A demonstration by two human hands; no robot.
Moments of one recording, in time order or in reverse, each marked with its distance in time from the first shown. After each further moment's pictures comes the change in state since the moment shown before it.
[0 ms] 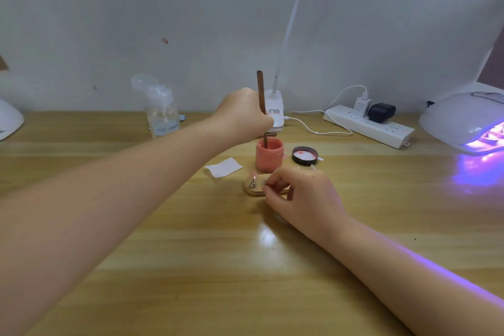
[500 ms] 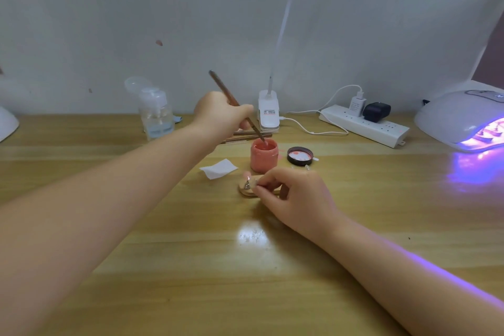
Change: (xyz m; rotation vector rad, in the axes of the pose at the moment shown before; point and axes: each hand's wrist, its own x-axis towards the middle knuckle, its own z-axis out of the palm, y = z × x) left_hand 0.008 -0.025 0.006 -0.425 0.129 -0.211; right_hand 0.002 0.002 0.000 0.125 -0.011 -0.031
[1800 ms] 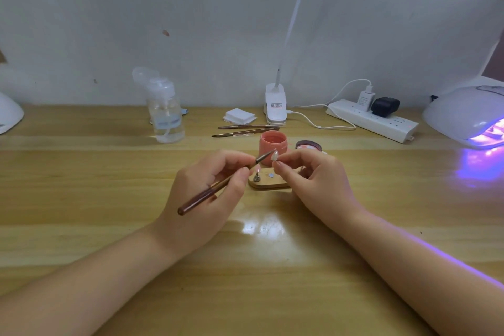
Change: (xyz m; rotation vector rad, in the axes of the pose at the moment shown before) left_hand -0.128 -0.057 -0.020 -0.159 0.011 0.523; right_hand 0.006 0.010 -0.004 0.281 0.087 0.167
